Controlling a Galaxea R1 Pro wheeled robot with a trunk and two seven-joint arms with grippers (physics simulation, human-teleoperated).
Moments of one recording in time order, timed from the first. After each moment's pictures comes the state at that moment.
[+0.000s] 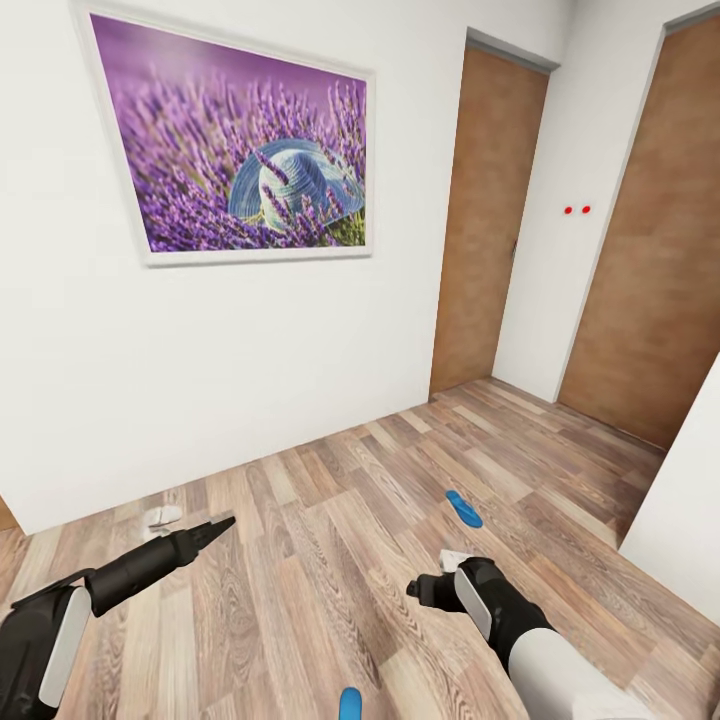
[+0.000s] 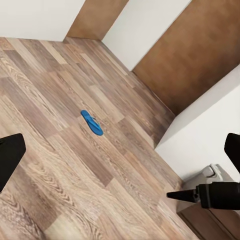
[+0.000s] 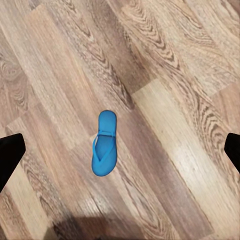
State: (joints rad) left arm -0.30 0.14 0.40 -1.31 0.22 0.68 -0.93; right arm -0.66 0.09 -0.01 -0.46 -0.17 0.61 0.01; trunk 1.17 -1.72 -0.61
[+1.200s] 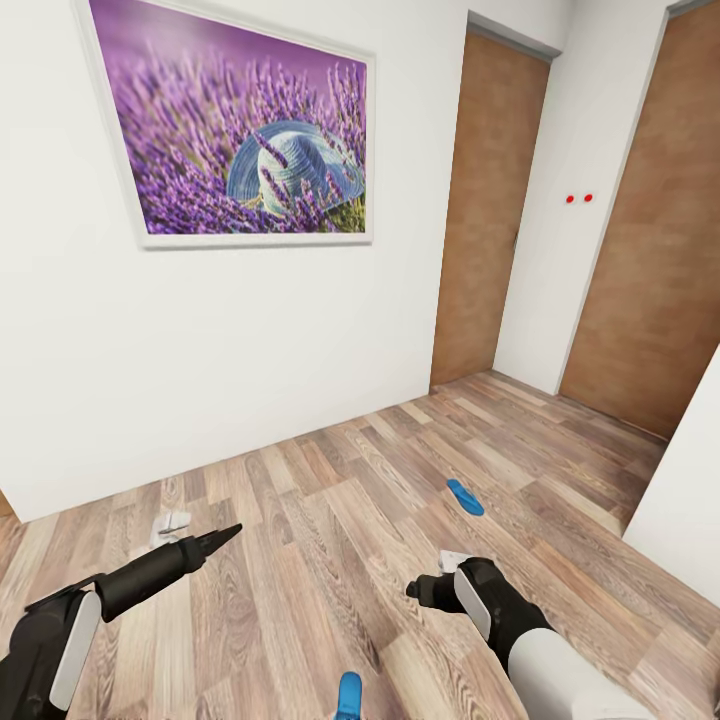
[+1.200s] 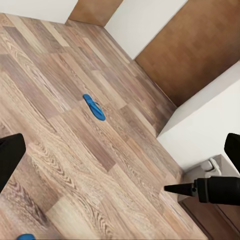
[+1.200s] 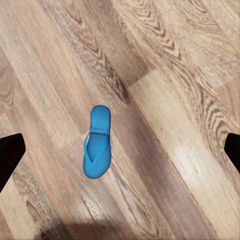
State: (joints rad) left arm -0.30 0.12 0.39 -1.27 0.22 0.68 -0.92; right arm -0.66 0.09 -0.01 -0.46 -0.17 0.61 0.01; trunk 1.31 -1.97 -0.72
